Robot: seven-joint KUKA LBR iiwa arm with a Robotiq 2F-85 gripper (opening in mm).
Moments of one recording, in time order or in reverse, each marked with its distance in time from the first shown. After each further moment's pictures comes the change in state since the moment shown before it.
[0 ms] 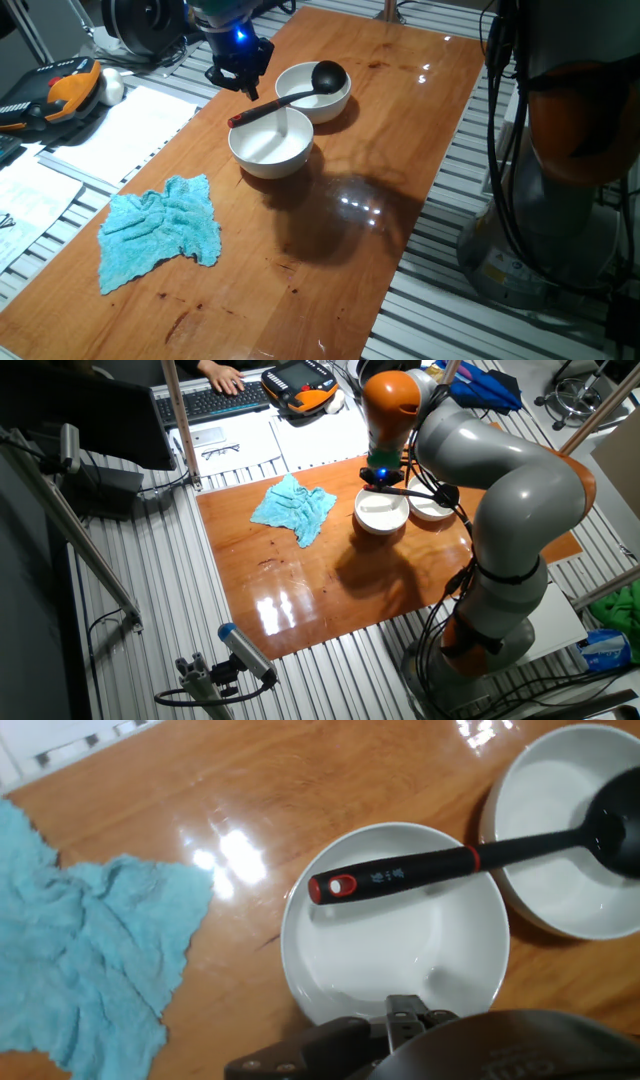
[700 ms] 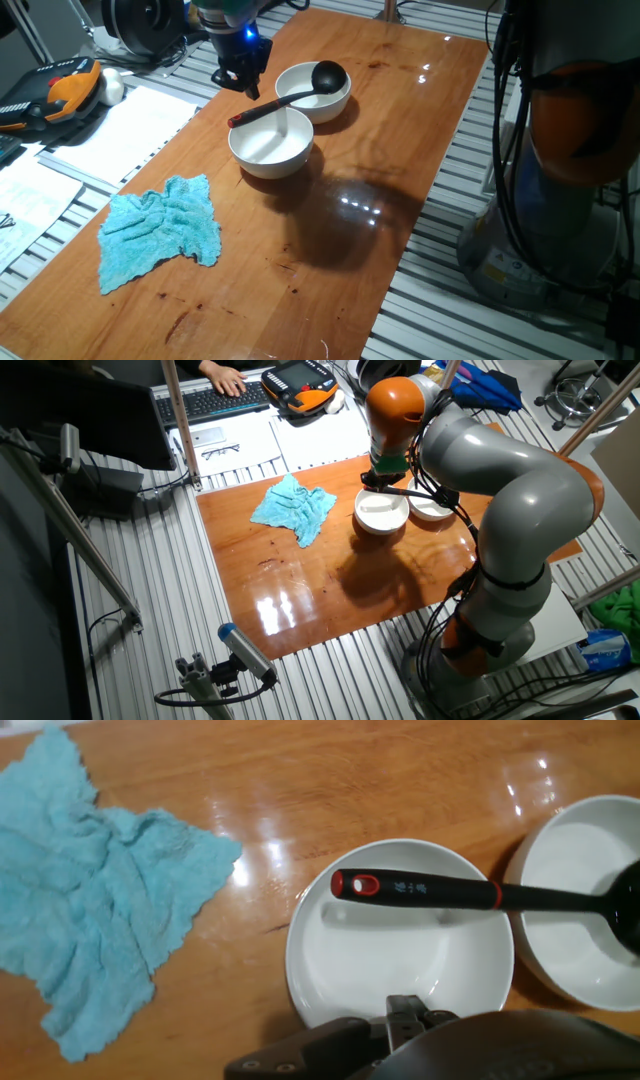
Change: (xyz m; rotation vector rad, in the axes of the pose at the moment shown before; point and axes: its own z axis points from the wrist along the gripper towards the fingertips) arm 0.001 -0.002 -0.001 -0.011 -0.048 -0.244
